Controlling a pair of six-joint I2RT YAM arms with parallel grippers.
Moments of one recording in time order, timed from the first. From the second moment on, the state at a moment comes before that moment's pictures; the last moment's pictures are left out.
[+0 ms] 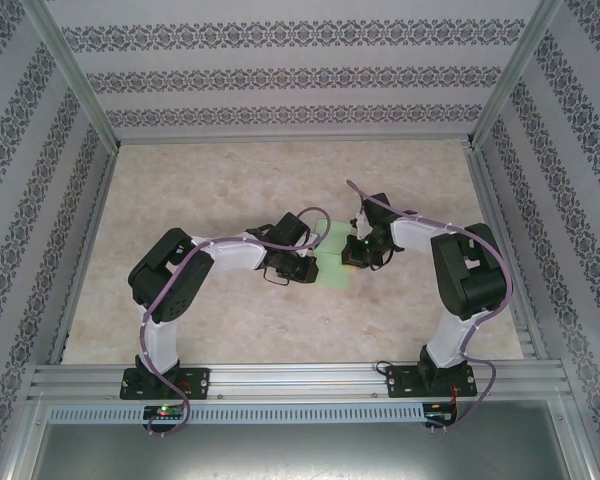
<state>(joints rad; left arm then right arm) -0.70 1.94 1.13 -0.28 0.39 -0.42 0.28 1.79 0.98 -0.52 -0.47 0.39</state>
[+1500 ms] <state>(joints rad) -0.70 1.94 1.14 -0.29 0.38 -0.42 0.28 1.85 1.08 -0.59 -0.46 0.32</state>
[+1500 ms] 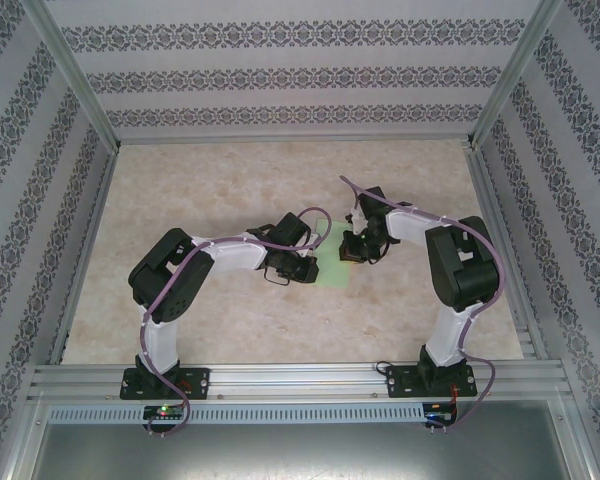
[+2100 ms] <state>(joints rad) -0.70 1.90 1.16 -0.35 0.40 -0.40 0.26 1.85 1.08 -0.61 -0.46 0.31</state>
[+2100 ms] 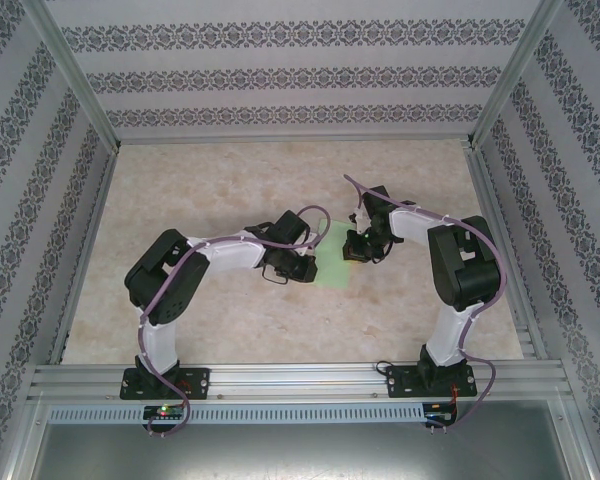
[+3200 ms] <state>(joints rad) -0.69 2.09 1.32 -0.30 0.53 -0.37 0.26 1.85 1.08 -0.61 -0.45 0.29</state>
